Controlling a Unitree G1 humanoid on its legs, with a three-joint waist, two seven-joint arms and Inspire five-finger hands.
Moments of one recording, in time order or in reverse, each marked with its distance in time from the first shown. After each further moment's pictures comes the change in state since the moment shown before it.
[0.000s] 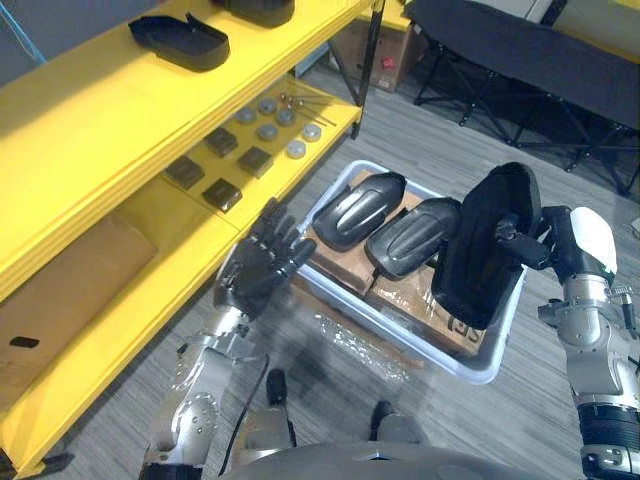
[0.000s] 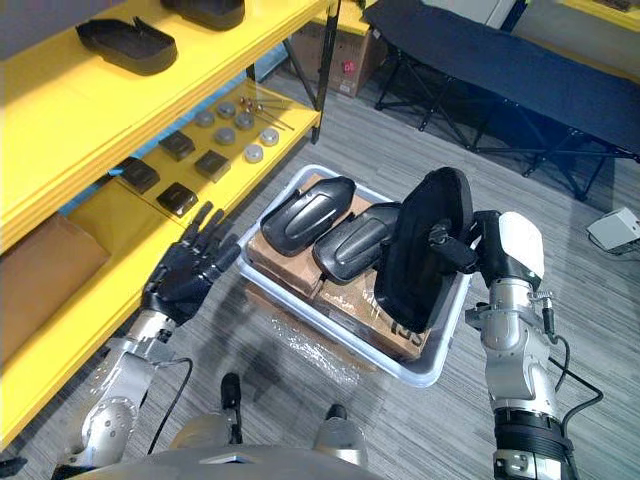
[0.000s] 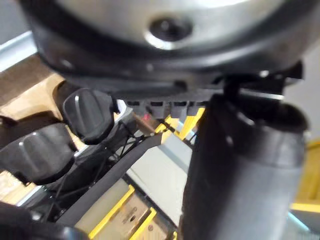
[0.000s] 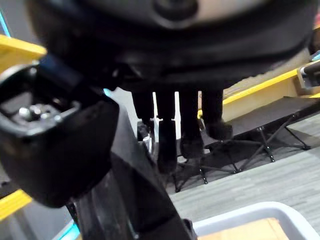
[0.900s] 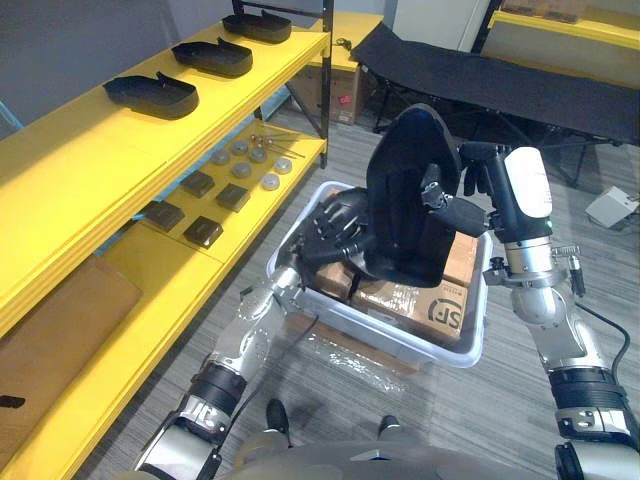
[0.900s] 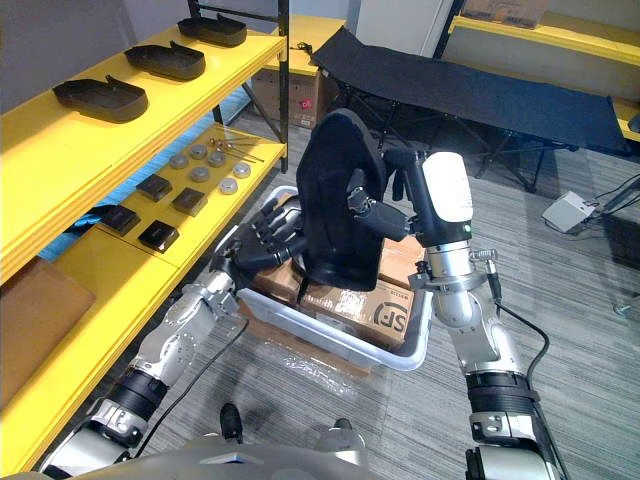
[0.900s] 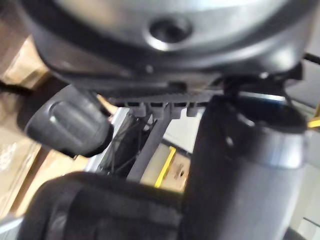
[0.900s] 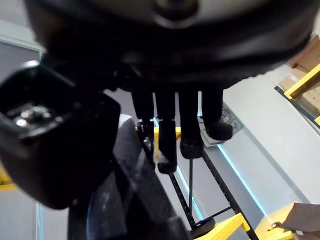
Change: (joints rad) left arm -0.437 0.004 -0.252 0.509 0.125 -0.196 0.196; right arm -0.166 0.014 0.180 0.008 0.002 -0.559 -0.152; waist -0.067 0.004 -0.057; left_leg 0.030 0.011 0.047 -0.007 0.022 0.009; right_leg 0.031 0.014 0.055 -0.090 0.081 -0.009
